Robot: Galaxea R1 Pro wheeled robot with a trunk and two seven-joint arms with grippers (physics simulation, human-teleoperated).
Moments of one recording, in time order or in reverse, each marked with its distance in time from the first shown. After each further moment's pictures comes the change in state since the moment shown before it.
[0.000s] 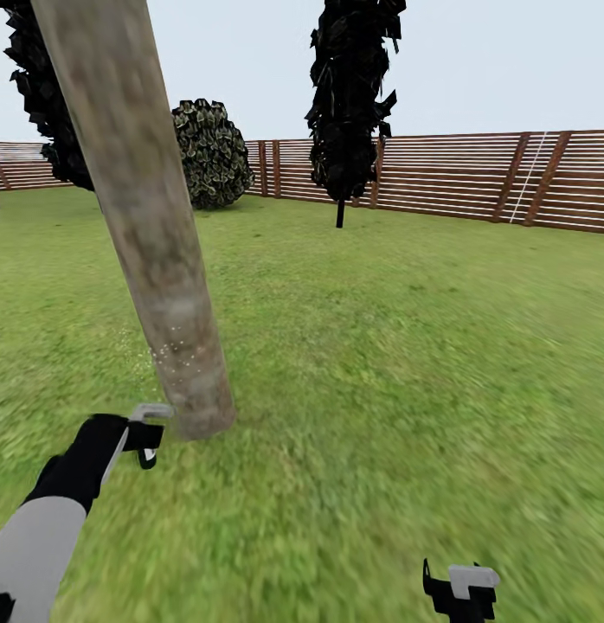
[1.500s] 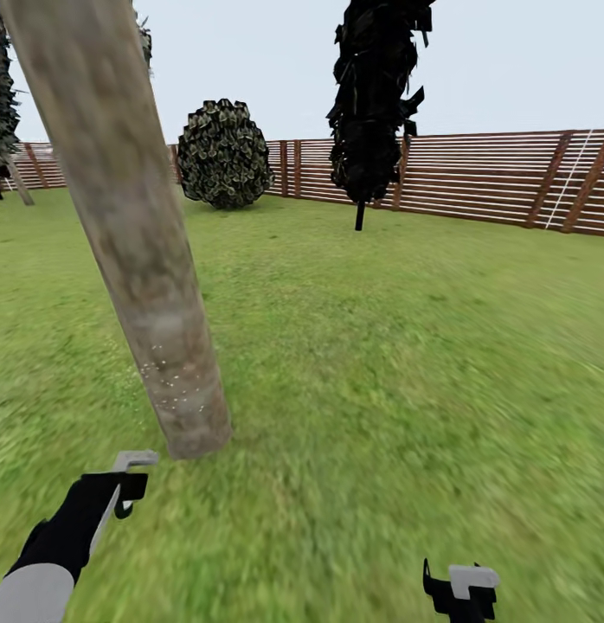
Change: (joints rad) left arm 0.197 -0.034 0.103 -0.004 0.007 -0.146 0.170; right arm 0.000 0.000 0.000 0.000 -0.001 -0.001 -0.002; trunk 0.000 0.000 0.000
